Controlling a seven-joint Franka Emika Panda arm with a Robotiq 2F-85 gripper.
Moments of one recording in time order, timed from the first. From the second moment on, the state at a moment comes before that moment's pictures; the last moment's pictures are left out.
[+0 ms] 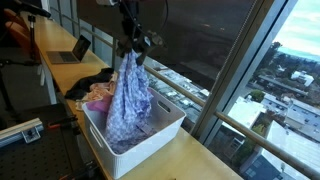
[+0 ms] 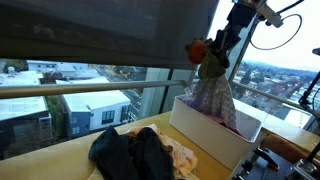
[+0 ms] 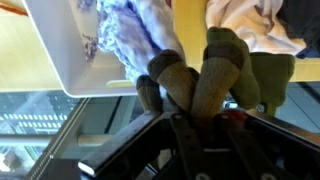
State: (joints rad) arm 0.16 -0.03 0.09 -1.96 -0.16 2.15 0.28
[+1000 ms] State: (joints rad) arm 0.38 0.16 0.35 -1.41 -0.39 1.84 0.37
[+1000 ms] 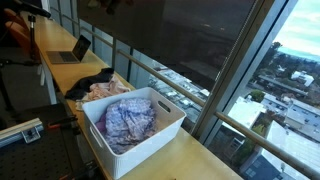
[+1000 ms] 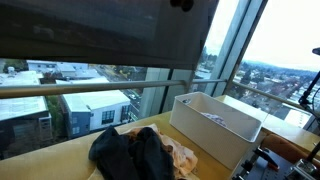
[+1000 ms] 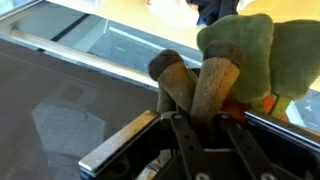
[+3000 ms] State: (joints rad) arm 0.30 0.25 0.19 -1.97 -0.23 2.14 0.41
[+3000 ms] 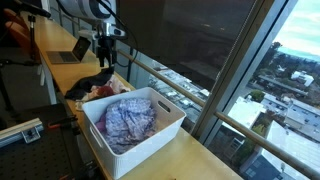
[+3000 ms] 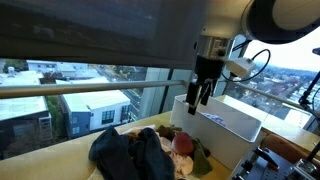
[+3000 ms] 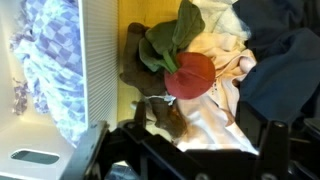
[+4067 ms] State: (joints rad) arm 0.12 0.29 0.04 -1.93 -0.26 2.22 0.33
